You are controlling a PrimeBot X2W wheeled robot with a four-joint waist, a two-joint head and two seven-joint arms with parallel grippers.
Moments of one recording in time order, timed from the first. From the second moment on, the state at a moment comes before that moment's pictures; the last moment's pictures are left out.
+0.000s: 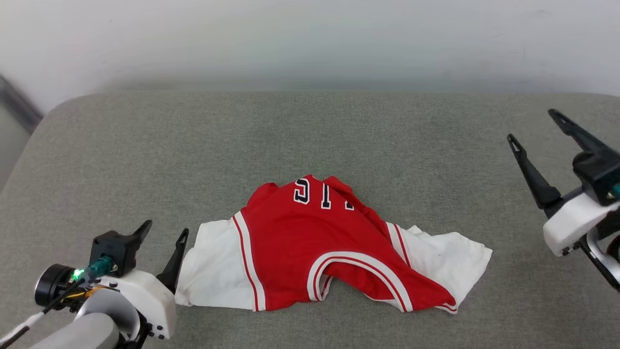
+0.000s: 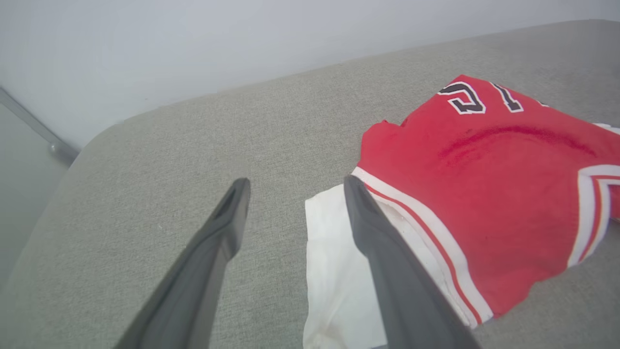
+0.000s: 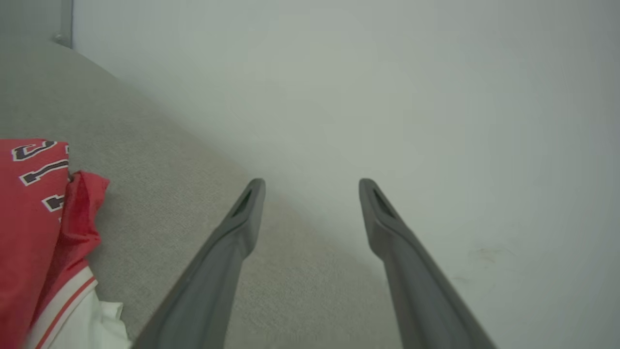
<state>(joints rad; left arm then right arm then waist) -0.46 0.87 -1.02 0.09 -0.99 0.36 -0.25 -0.40 -0.56 0.28 0.12 0.12 0.13 -0.08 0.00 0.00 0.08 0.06</state>
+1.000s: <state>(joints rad) -0.11 0.42 -0.32 -0.03 -0.38 0.29 -0.26 -0.68 -0.82 1.05 0.30 0.83 0.13 0.64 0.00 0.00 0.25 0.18</state>
